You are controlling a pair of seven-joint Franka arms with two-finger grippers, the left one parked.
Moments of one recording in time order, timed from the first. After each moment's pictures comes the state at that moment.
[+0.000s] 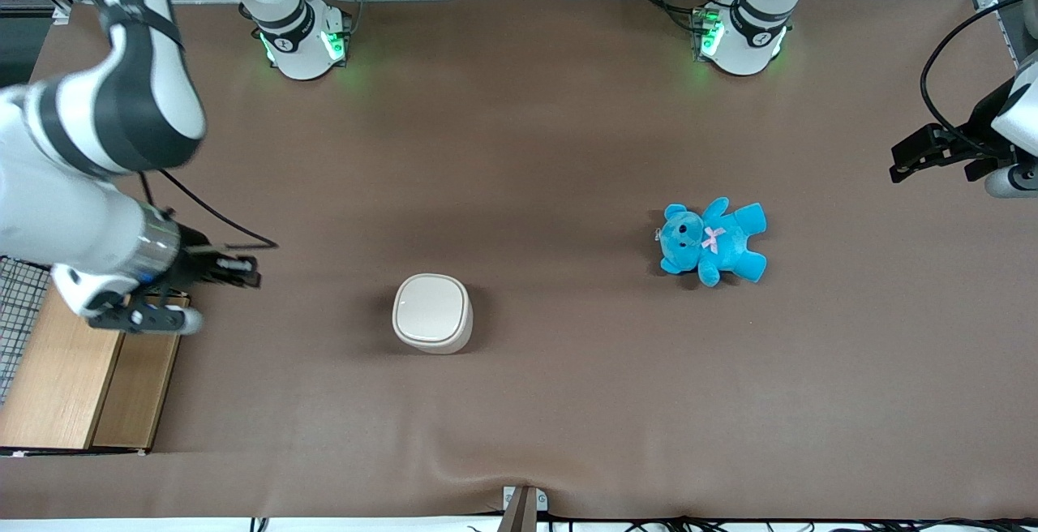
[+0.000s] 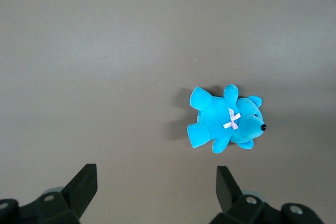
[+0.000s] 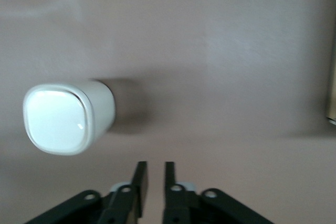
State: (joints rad) arm 0.20 0.44 -0.05 -1.32 0.18 1.75 0.20
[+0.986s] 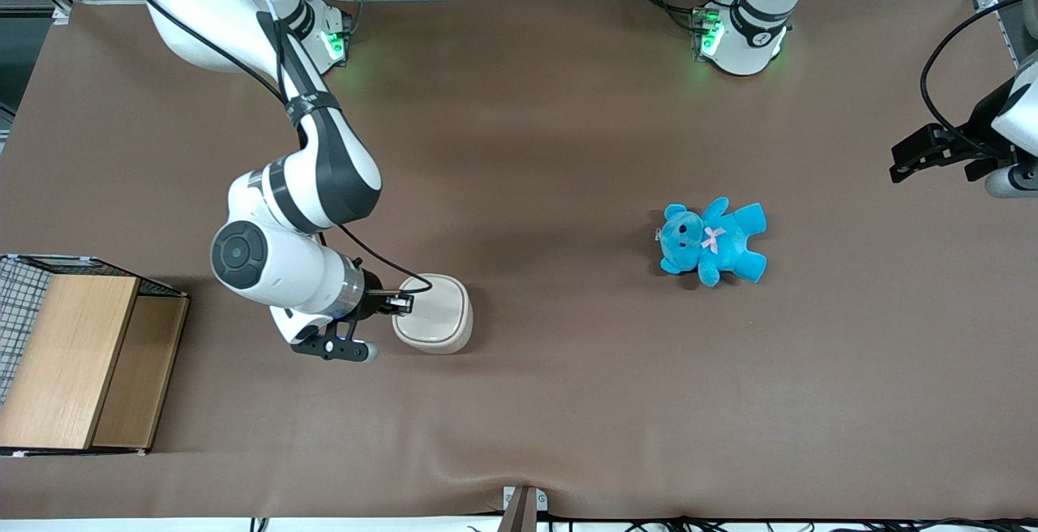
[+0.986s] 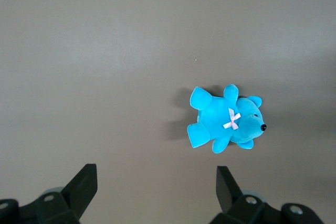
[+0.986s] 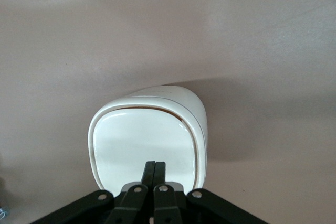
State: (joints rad) arm 0.41 0.67 -0.05 -1.29 0.30 1.99 0.40
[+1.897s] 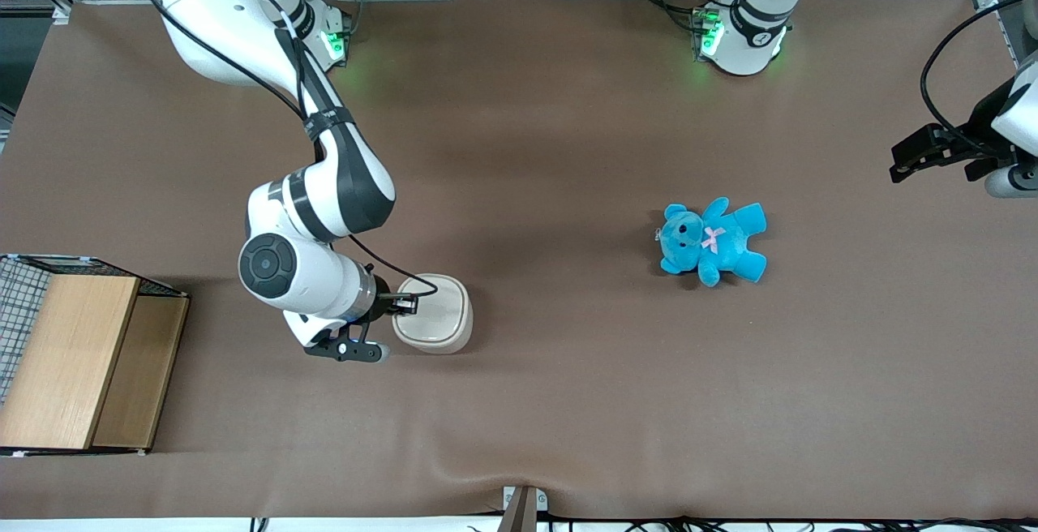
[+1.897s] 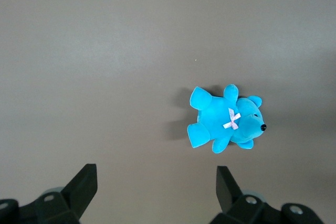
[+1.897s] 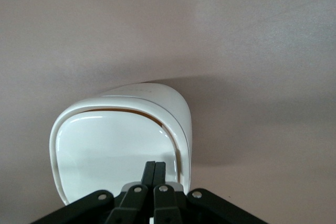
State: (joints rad) arm 0.42 0.71 -0.06 -1.30 0.24 1.99 0.40
